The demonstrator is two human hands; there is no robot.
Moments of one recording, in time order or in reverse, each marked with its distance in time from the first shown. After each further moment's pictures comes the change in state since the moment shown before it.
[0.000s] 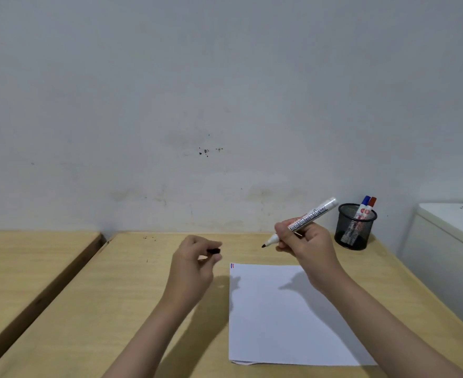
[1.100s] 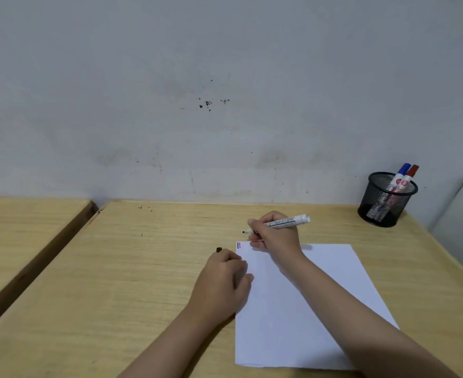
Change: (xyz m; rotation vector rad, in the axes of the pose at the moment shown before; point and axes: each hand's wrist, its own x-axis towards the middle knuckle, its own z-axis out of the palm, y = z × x) left_hand -0.026 -0.062 0.060 0.317 -0.337 0.009; right_hand 0.050 0.112 0.046 -0.057 0.081 0.396
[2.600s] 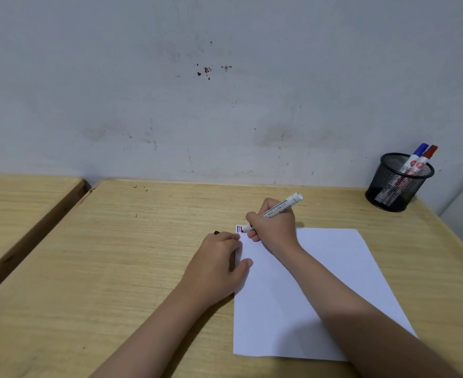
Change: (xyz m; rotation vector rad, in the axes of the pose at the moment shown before) left_hand 0.007 -0.010 0.000 0.073 -0.026 0.005; right_hand 0.012 0.022 0.008 -0.197 0.052 -0.082
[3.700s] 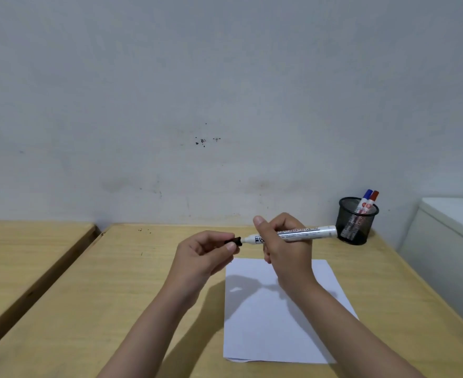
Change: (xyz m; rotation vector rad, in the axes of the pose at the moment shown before) left_hand -0.006 0.073 -0.093 -1.212 0.072 -0.260; right_hand -0.096 -0.094 -0.051 0.329 0.042 -0.432
